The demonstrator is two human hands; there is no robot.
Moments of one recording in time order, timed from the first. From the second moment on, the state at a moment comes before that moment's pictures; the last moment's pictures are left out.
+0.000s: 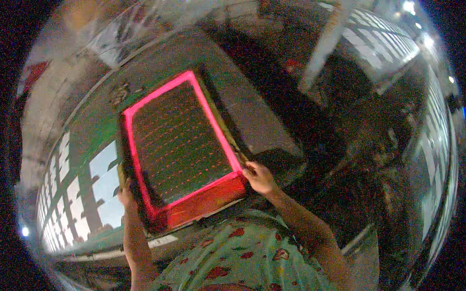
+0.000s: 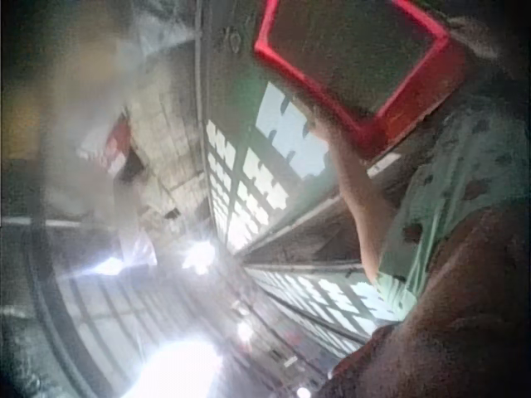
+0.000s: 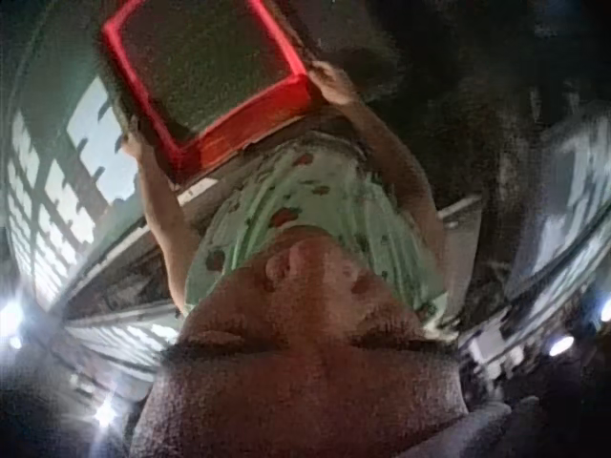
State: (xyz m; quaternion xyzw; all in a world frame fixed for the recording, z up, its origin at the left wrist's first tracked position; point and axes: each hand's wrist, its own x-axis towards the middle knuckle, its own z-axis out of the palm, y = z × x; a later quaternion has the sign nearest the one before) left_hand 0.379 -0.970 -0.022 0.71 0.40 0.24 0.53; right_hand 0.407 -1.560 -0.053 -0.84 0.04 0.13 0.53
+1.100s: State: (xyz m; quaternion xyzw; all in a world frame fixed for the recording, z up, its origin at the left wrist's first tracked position) left_hand 0.550 -1.361 0.181 0.70 0.10 0.18 0.68; right_hand 0.418 -1.892 0.092 -0.44 0.26 -0.23 0.83
